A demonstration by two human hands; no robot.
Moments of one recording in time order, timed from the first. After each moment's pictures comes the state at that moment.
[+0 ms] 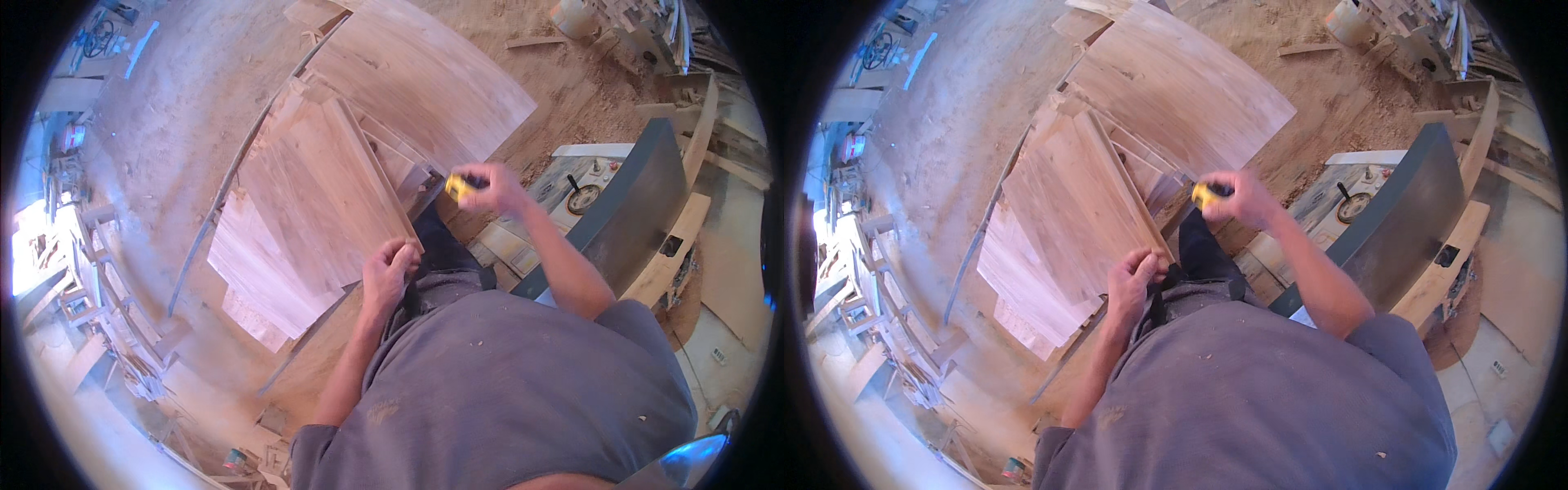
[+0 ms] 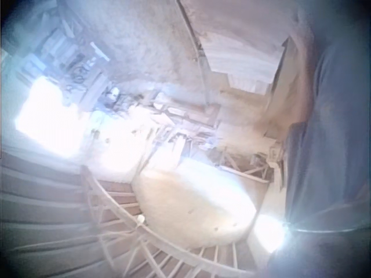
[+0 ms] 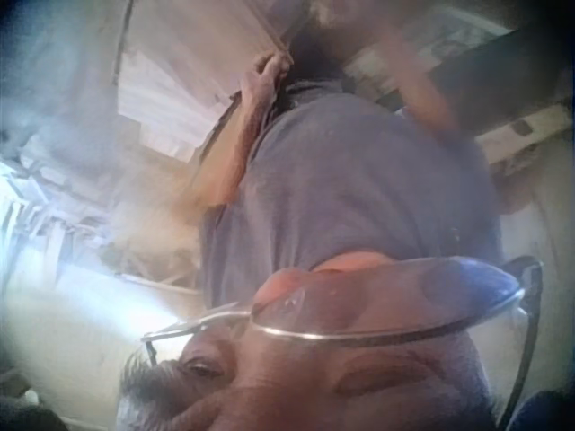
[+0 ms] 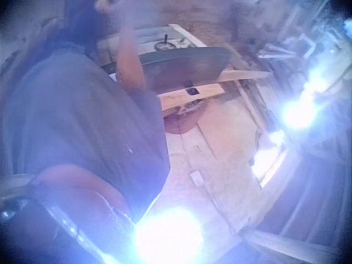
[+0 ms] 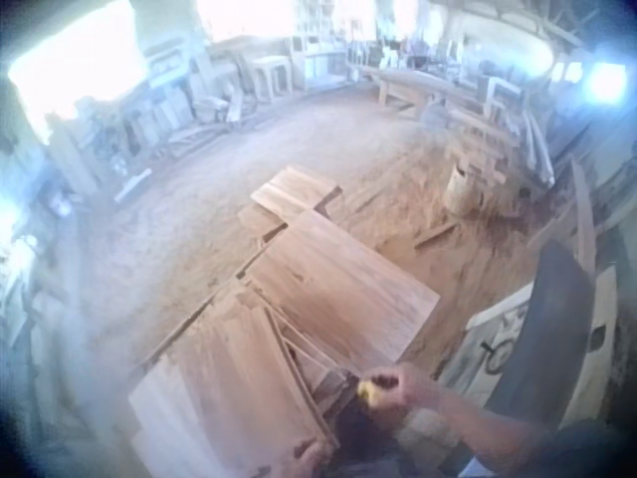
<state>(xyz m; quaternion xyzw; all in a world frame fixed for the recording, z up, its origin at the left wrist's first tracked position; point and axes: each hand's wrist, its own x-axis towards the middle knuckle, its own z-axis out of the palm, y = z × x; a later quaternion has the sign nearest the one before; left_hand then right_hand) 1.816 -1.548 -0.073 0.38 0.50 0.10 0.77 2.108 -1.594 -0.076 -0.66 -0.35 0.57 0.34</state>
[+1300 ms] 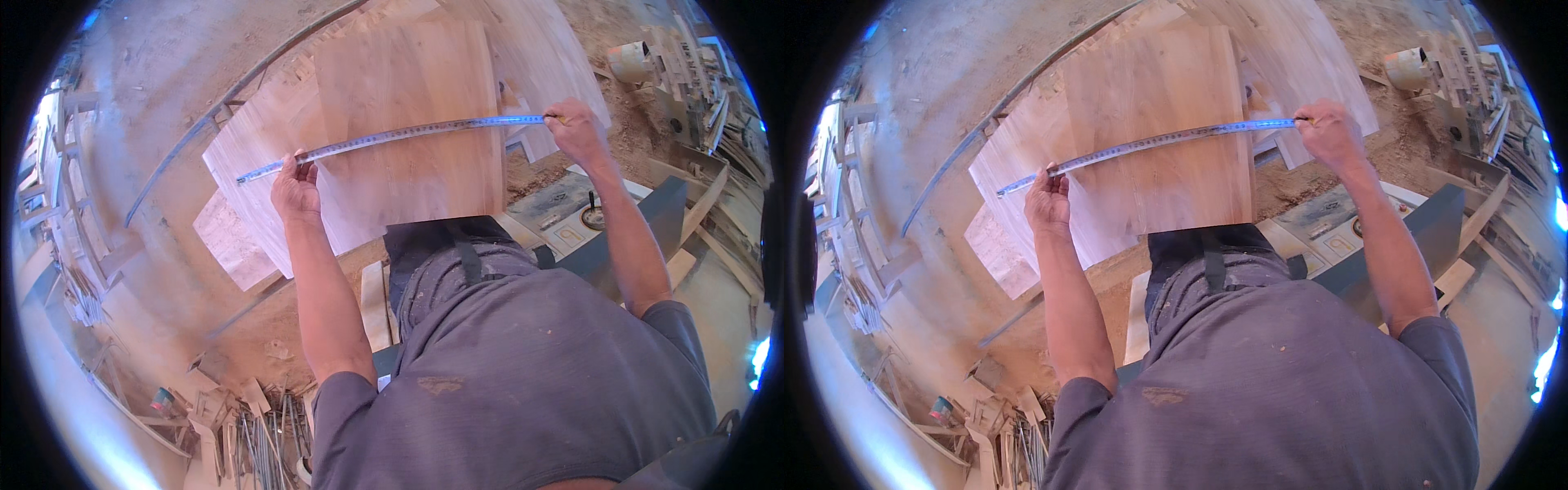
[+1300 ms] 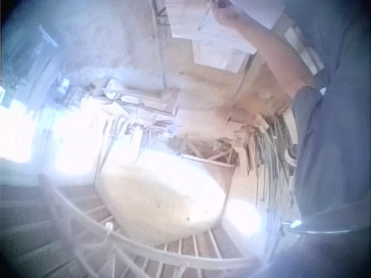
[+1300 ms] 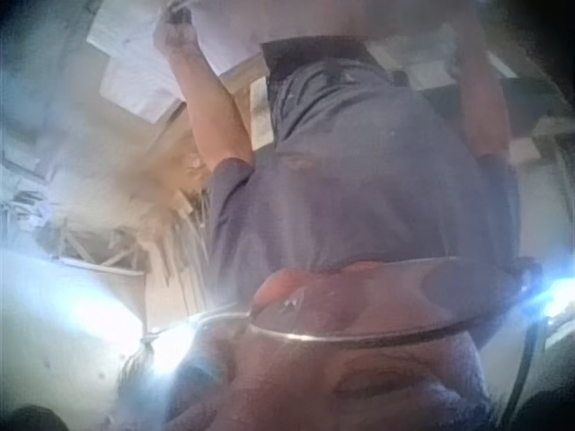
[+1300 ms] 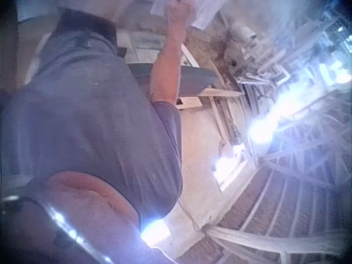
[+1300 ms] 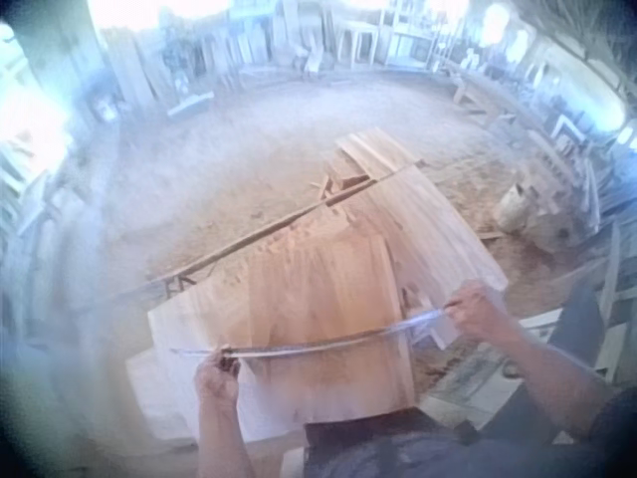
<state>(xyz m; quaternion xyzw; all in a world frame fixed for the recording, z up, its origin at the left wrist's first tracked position) 1.586 -1.402 -0.215 -0.02 0.56 0.52 0.64 2.065 -1.495 -0.059 -0.77 -0.62 0.14 0.05</state>
